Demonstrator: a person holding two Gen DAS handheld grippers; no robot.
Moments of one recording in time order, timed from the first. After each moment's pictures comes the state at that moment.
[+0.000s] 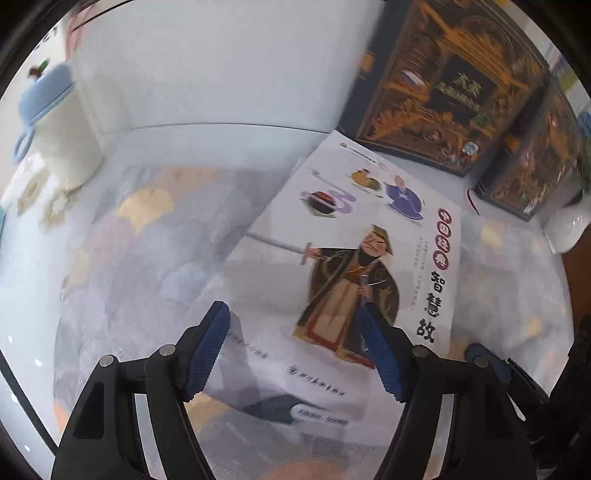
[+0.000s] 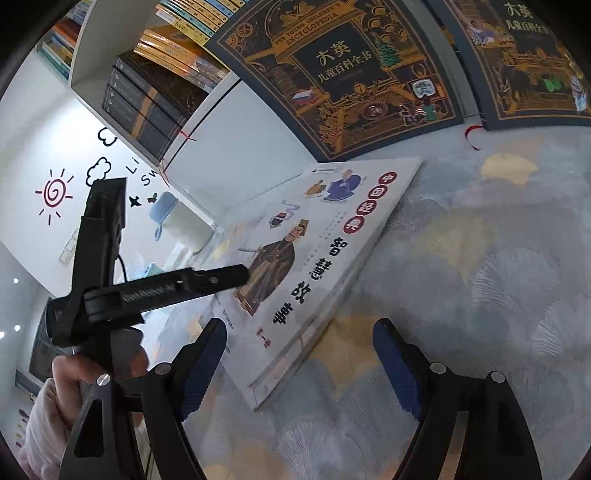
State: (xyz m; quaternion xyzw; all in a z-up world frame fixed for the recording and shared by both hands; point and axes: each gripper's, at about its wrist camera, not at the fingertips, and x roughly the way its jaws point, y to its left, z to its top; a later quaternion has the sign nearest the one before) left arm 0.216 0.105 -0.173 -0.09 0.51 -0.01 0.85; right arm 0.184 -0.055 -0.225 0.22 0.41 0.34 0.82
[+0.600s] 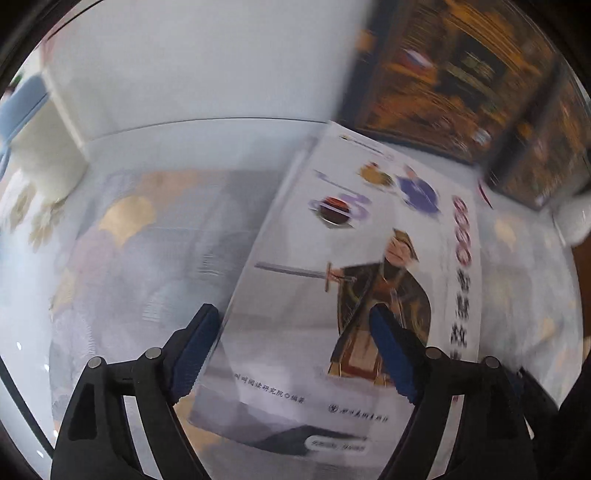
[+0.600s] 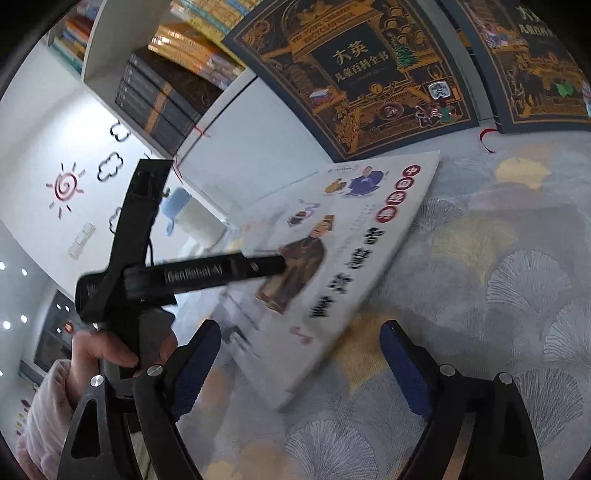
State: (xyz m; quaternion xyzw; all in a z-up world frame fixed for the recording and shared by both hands) left arm 0.241 0.105 -0.183 -0.07 0.54 -0.02 0.84; right arm 0.178 -0.054 -0.224 0.23 0.39 0.36 0.82
